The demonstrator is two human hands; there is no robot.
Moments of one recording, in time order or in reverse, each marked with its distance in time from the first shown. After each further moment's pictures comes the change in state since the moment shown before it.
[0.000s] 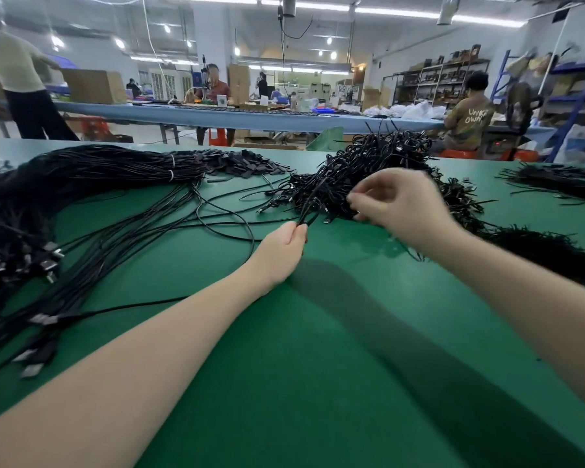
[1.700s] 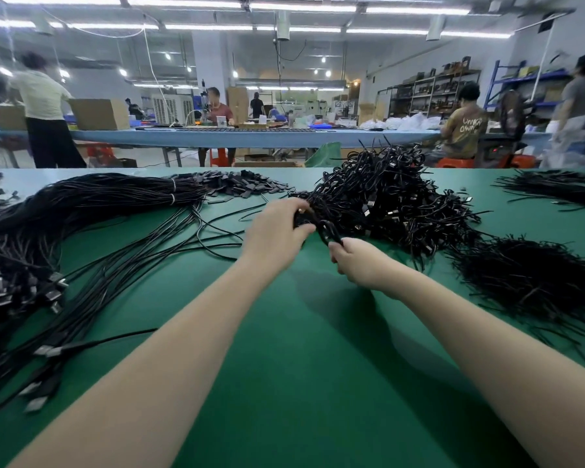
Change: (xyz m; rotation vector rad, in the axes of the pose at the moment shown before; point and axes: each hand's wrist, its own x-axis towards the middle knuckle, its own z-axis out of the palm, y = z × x) left_hand 0.020 0.051 -0.025 0.589 0.158 0.242; right_hand 0.001 0.014 0.054 -0.056 -0.370 0.302
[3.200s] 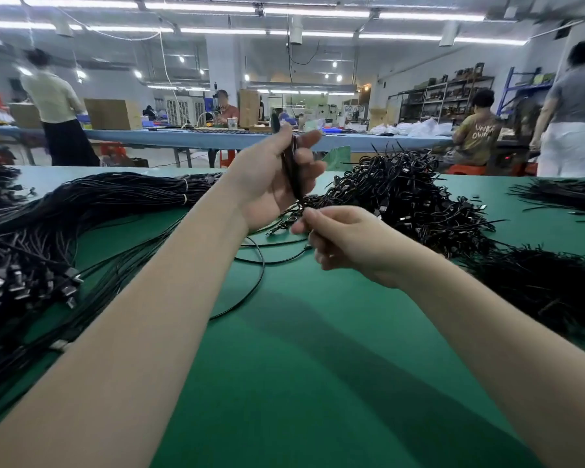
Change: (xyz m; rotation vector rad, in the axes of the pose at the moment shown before) left_hand 0.009 0.033 -0.090 -1.459 -0.248 -0.315; right_hand -0.019 -0.053 -0.010 0.582 -0.212 -0.223
